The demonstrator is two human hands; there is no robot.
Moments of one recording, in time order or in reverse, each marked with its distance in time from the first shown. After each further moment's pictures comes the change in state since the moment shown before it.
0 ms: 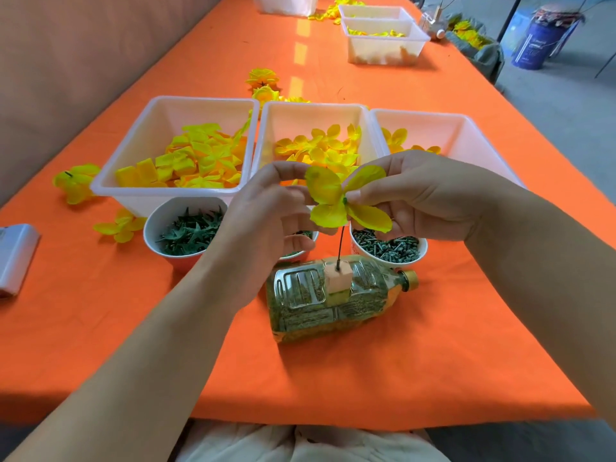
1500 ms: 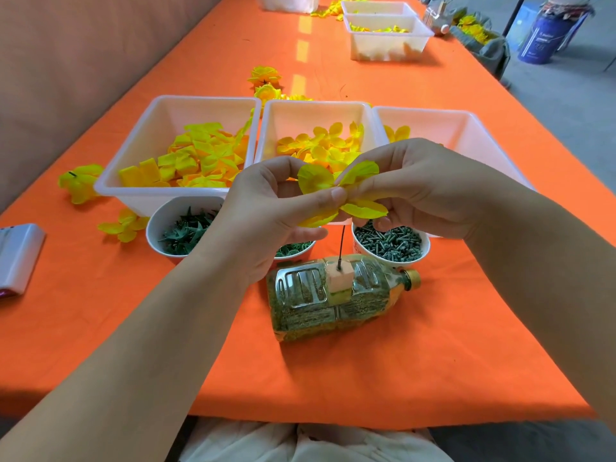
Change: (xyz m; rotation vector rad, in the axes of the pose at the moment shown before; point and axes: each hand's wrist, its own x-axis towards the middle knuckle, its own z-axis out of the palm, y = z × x) left_hand 0.005 0.016 0.013 0.145 0.089 -0.022; right_hand -0.002 -0.004 0.009 -0.125 0.107 -0.127
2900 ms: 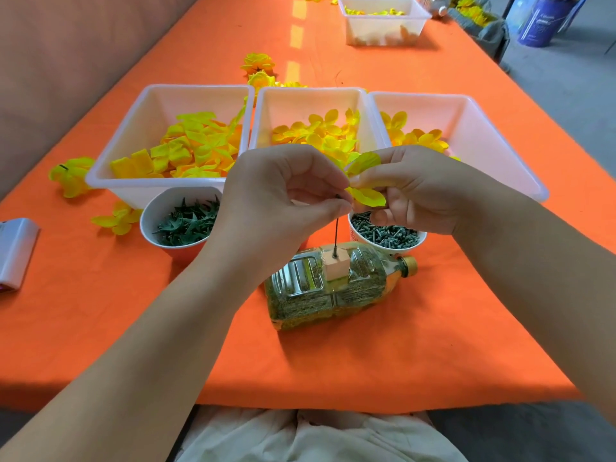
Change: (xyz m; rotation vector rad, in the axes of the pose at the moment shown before) left_hand -0.012 -0.002 0.008 0.498 -0.005 0.359; right_hand 0.008 0.026 -0.009 0.196 0.074 0.101
